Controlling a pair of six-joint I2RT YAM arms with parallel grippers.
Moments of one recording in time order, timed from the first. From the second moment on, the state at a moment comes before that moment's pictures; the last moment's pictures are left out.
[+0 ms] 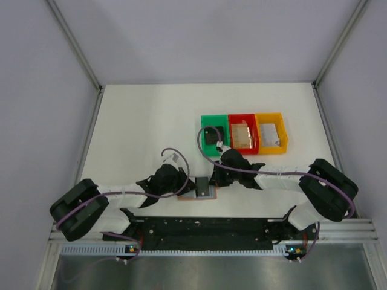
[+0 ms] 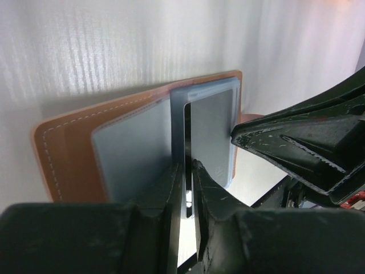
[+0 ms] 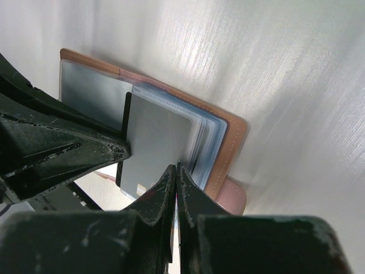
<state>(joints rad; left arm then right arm) -0.81 1.29 0.28 0.37 0.09 -1.10 0.85 1.49 0.60 0.11 -0.16 0.73</state>
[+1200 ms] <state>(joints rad) -0.78 1.22 0.13 0.57 0.09 -1.15 0.78 1.48 0.50 0.34 -0.32 0.81</state>
